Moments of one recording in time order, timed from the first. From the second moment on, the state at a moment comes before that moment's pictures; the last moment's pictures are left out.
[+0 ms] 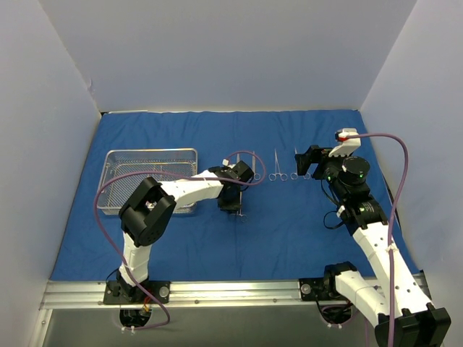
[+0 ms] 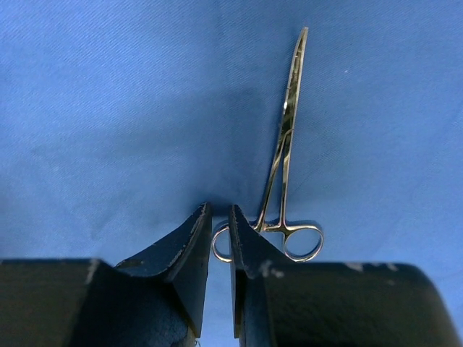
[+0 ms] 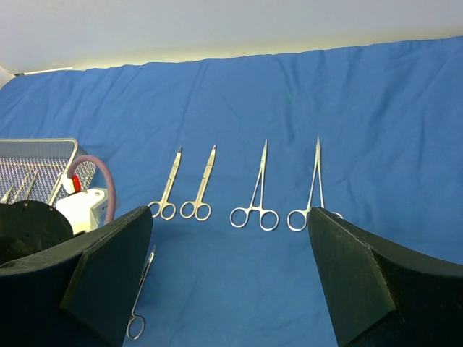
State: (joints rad) left arm -0.86 1.99 1.41 -0.69 -0.19 -0.76; right arm 0.18 0.85 0.75 -0.09 -0.06 0.24
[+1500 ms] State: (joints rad) left arm -0.86 2.16 1.68 -0.71 -0.31 -0.64; right arm 0.19 0.85 0.75 -0.09 -0.06 0.24
